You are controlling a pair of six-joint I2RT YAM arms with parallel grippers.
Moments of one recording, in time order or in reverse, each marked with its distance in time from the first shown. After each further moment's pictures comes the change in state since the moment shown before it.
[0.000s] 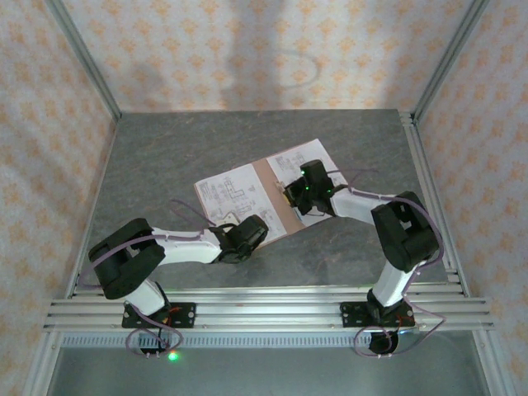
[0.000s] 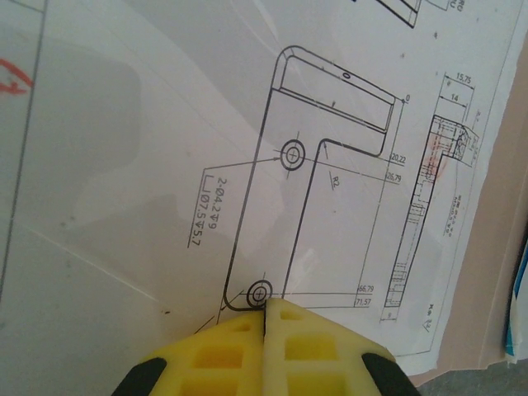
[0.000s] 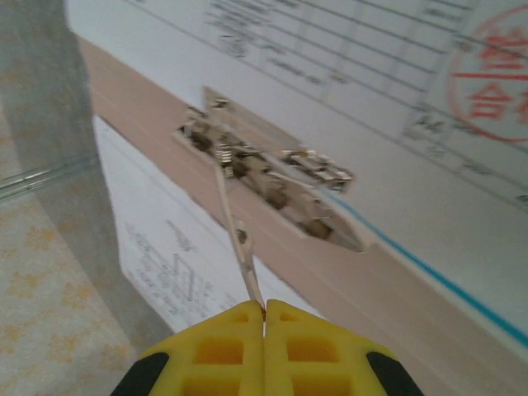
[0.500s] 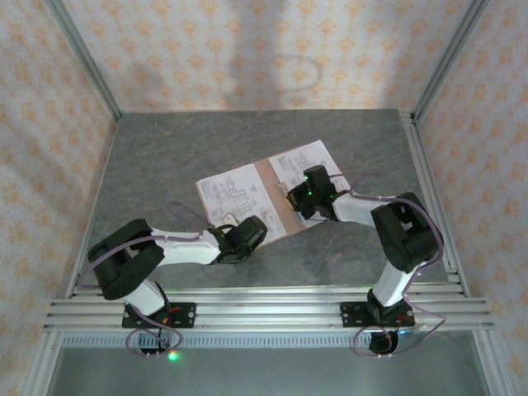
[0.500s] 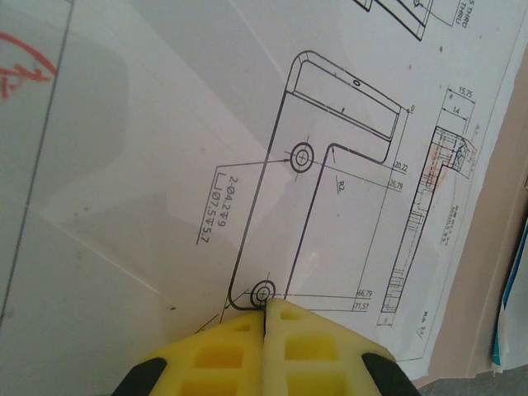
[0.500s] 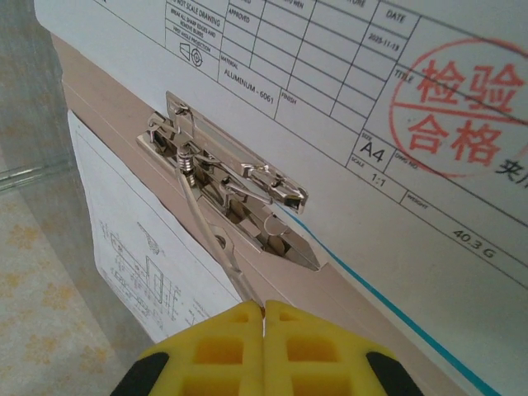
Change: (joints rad) left arm 0.000 -0.009 -0.019 0.018 -0.009 -0.027; right arm -0.012 -0.006 -0.063 0.056 0.007 -0.044
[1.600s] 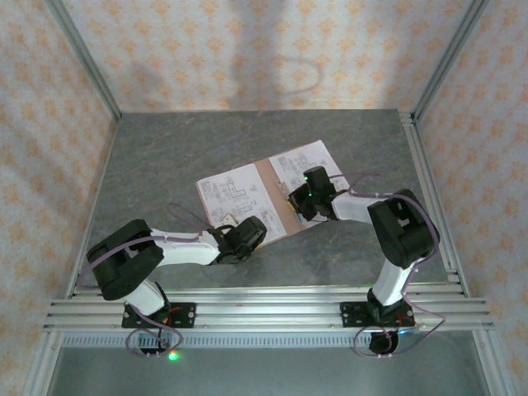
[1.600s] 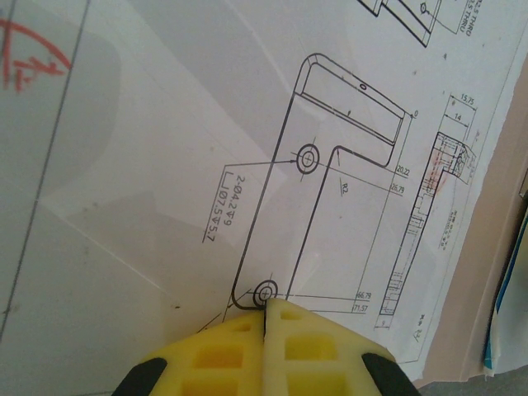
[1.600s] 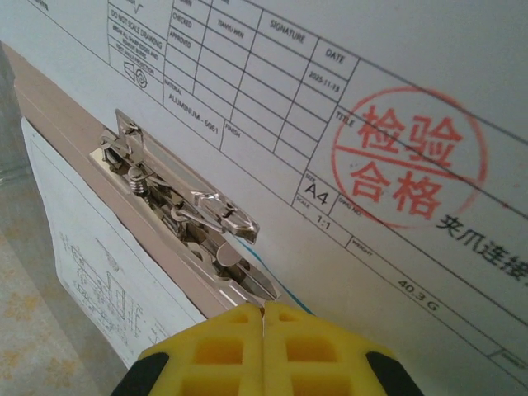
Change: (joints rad) left arm 0.000 -0.005 -0.008 0.007 -0.002 -0.026; right arm -0.016 0.042 0.011 -0.032 0.008 -0.052
